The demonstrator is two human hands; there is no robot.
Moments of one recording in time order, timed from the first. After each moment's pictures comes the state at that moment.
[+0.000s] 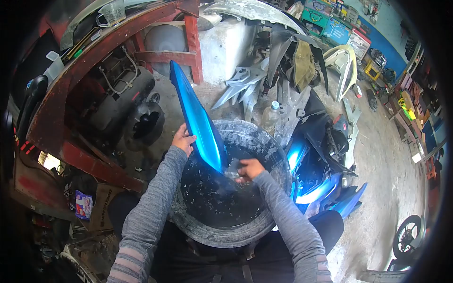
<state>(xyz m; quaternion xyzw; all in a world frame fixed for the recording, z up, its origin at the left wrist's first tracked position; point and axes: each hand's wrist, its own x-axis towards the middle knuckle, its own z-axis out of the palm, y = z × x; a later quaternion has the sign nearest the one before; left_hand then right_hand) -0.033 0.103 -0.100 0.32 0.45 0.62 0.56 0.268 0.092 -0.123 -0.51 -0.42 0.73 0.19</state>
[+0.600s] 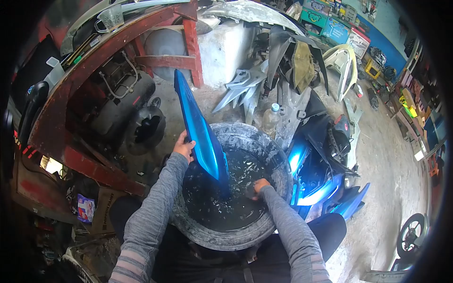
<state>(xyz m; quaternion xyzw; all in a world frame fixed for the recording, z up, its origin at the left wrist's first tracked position) -0.029 0.090 -0.091 0.23 0.54 0.58 0.57 0.324 0.084 -0.222 -0.55 -0.79 0.25 -0.11</state>
